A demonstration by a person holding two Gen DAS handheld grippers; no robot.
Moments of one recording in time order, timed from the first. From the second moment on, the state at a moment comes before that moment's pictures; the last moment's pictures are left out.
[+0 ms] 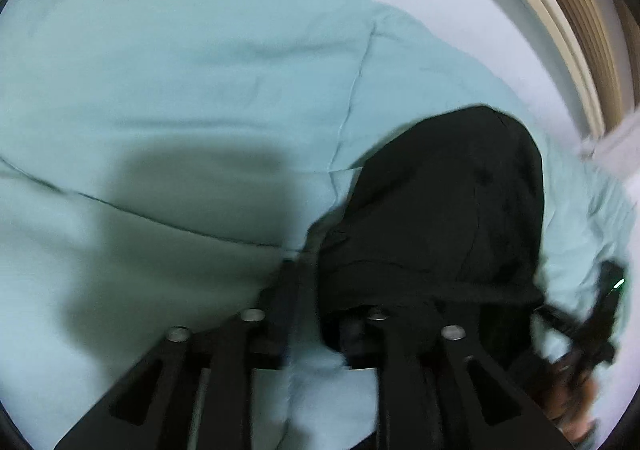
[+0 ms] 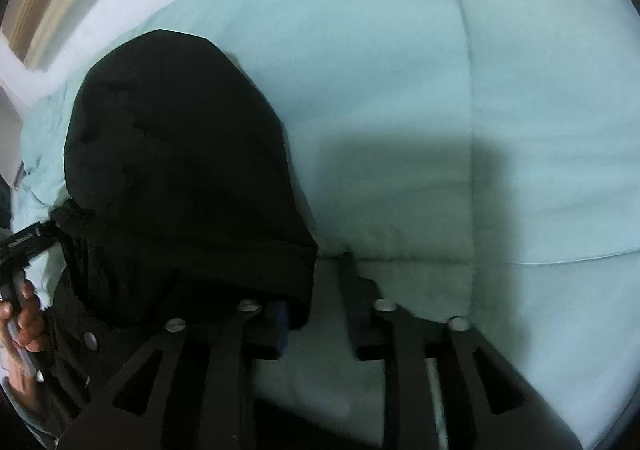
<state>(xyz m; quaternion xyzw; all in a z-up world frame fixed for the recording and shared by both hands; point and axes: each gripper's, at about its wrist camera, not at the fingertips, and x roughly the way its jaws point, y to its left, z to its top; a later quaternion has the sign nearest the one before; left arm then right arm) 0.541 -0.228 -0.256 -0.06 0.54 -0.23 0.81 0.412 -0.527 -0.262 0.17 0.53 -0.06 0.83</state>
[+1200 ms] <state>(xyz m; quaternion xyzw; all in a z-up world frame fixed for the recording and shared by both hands) 0.524 -0.241 -0.205 -0.02 0.46 -0.30 0.83 0.412 -0.491 -0.234 0.15 0.49 0.04 0.86</state>
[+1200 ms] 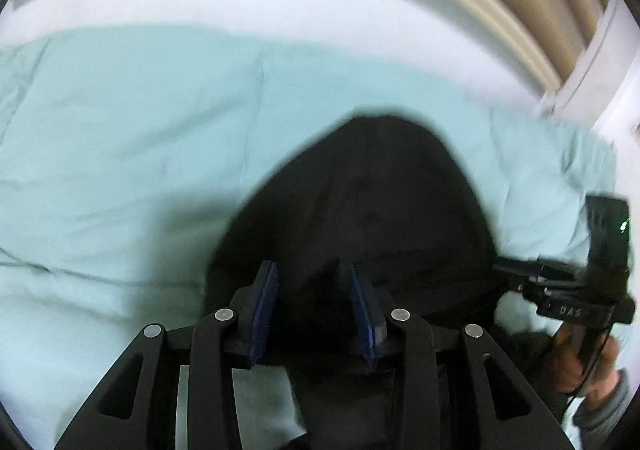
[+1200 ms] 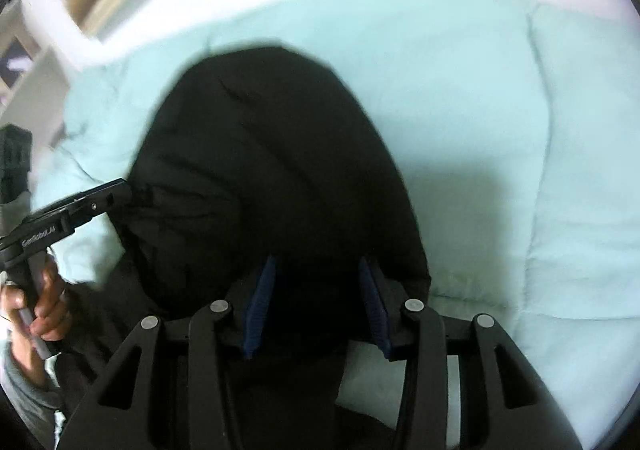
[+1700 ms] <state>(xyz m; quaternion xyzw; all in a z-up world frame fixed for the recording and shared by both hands) 0.586 -0.247 -0.249 -0.11 0.54 -0.32 0.77 0.454 -0.542 -0.254 0.21 0.50 0.10 0.83</state>
